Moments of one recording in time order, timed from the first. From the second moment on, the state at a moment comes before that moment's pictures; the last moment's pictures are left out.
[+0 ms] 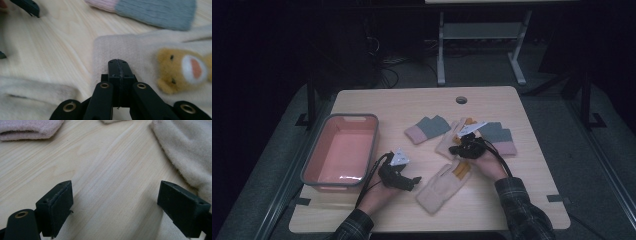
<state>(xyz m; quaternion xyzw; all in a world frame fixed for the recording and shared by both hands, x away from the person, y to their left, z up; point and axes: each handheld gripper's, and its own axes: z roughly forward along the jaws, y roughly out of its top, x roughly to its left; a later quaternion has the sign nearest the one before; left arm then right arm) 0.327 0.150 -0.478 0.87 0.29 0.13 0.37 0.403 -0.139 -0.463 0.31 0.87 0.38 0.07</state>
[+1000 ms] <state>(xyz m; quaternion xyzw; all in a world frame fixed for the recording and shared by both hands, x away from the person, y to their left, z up) 0.327 0.150 -0.478 0.87 0.29 0.13 0.37 0.419 -0.148 -0.461 0.37 0.84 0.39 0.13</state>
